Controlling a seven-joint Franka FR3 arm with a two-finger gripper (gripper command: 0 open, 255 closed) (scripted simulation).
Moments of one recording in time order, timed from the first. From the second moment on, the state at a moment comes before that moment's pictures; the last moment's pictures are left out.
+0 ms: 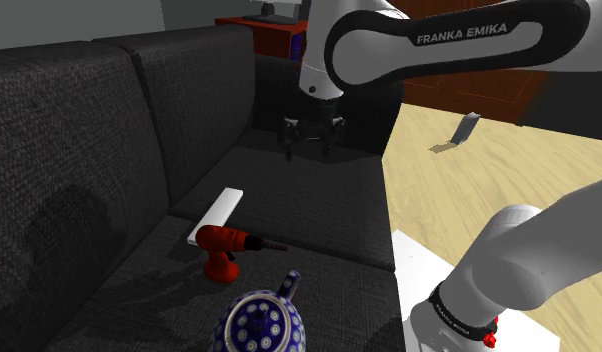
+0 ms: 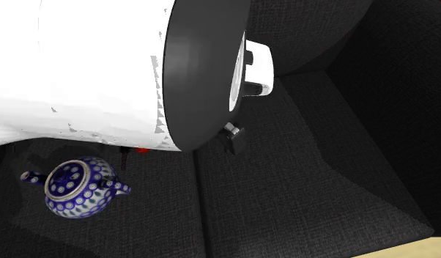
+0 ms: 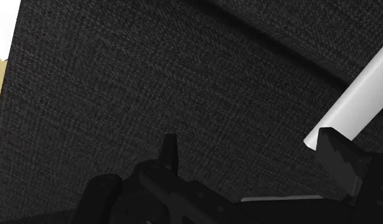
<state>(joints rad) 0.01 -0.41 0.30 -2.27 0.06 1.92 0.71</state>
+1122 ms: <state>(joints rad) 0.08 0.28 0.46 -1.82 -0.17 2.02 1.34</state>
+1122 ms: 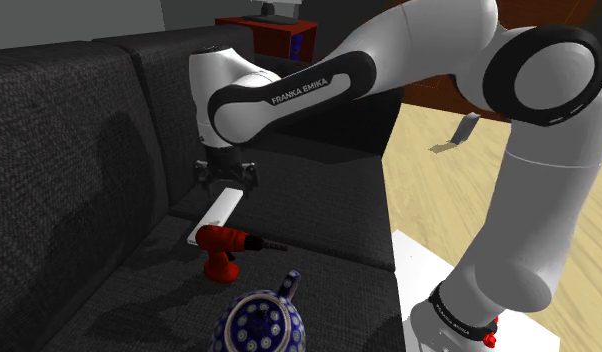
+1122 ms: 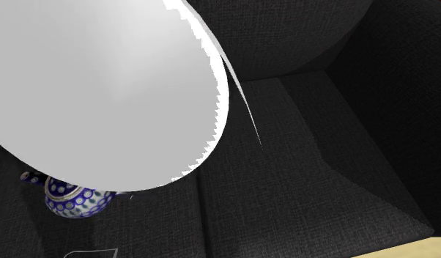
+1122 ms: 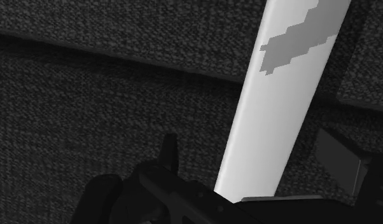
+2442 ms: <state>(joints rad) 0.13 0.46 0.43 -1.73 -0.23 2.08 1.44</state>
